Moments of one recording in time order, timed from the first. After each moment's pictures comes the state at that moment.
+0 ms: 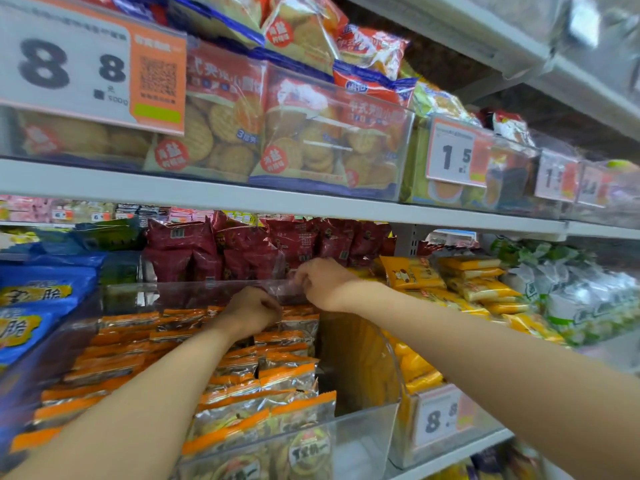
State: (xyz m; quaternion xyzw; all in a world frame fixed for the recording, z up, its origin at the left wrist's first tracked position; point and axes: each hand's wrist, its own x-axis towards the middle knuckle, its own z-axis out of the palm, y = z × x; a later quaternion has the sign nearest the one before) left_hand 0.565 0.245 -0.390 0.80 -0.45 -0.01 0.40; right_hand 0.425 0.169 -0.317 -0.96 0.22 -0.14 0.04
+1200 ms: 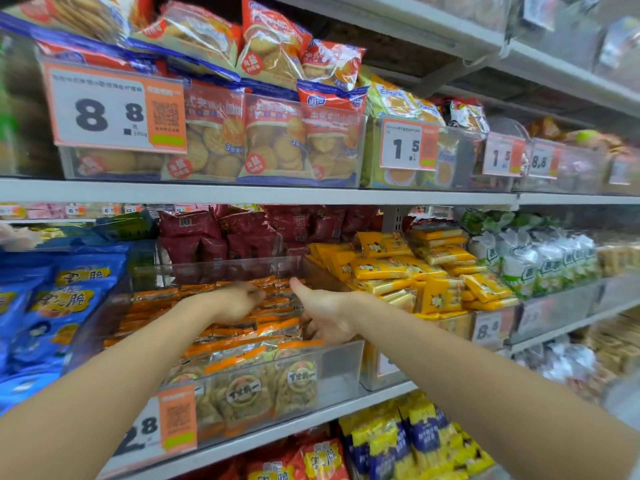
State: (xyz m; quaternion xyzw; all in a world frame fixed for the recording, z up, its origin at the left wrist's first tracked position) left_hand 0.514 0.315 -0.368 0.87 -0.46 -0.07 0.15; right_hand 0.361 0.209 -0.363 -0.79 0.30 0.06 0.53
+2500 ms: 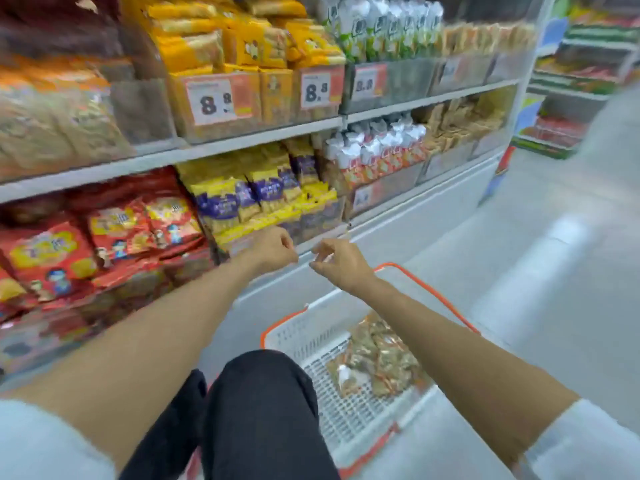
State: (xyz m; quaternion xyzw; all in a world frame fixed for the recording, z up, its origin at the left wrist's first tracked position) left_hand 0.169 0.268 -0.613 0.79 -0.53 -0.21 0.25; right_hand 0.018 0.200 -0.656 -0.83 0.40 -0.22 0.31
